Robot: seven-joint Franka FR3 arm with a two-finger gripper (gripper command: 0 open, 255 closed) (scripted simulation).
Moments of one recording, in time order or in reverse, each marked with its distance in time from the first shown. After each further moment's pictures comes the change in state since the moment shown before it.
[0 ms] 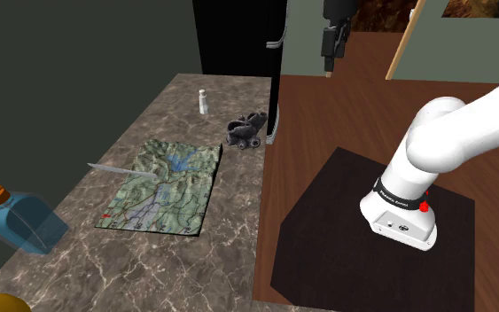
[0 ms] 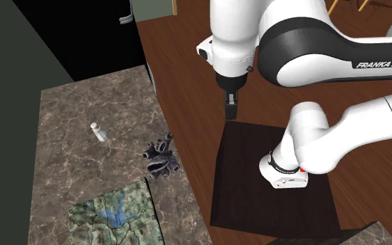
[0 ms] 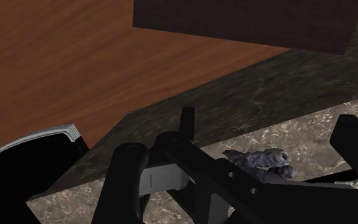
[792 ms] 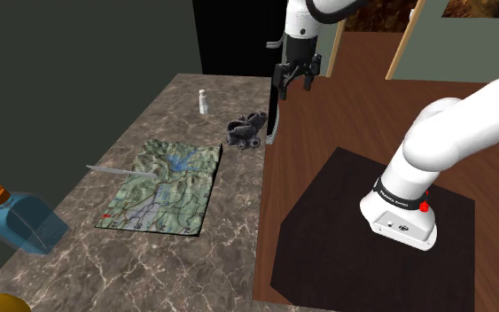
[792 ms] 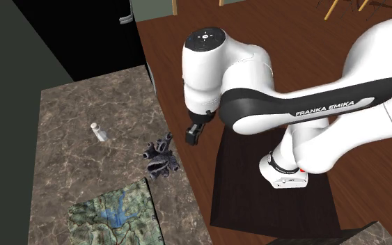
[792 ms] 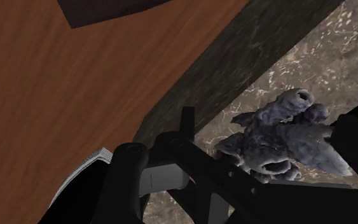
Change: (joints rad) arm -0.085 0.133 0.160 -0.152 0.146 0.403 0.469
